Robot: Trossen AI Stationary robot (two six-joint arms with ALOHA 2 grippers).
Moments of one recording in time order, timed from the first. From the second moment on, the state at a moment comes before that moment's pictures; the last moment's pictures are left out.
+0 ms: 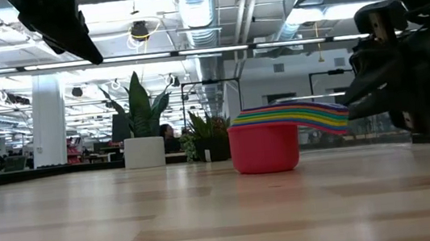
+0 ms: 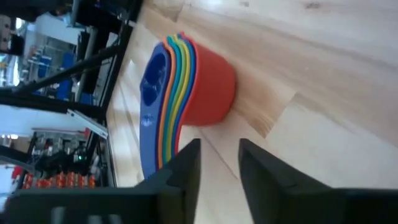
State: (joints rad) left arm -0.37 1.15 0.88 -0.68 -0.43 -0.52; right arm 0.21 1.20 0.14 0.60 0.16 1.22
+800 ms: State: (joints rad) left arm -0.37 1.15 0.88 -0.67 -0.43 -0.54; right arm 0.22 1.43 0.24 0.68 0.16 1.21
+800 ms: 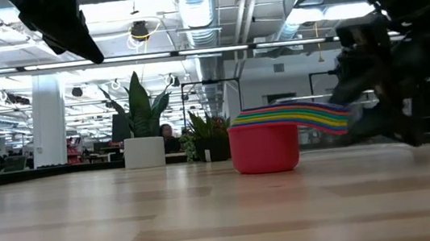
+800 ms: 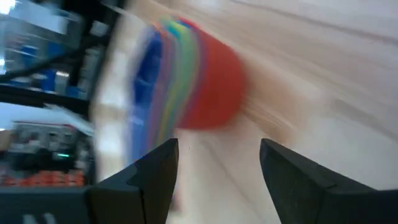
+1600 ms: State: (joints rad) left arm -0.37 1.15 0.88 -0.68 -0.43 -0.53; right arm 0.22 1.69 0.42 0.87 0.02 1.15
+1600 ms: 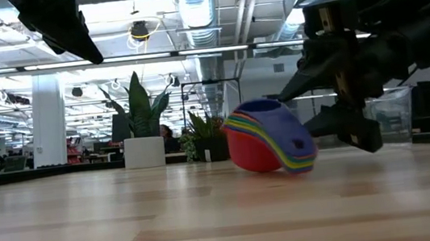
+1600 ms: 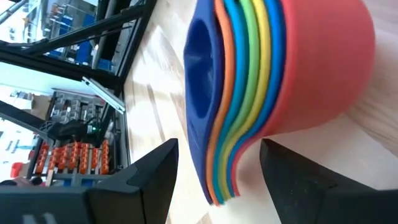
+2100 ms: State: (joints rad) left arm -0.37 1.15 0.88 -0.68 -0.43 -0.53; right arm 0.22 1.69 0.42 0.87 0.02 1.15
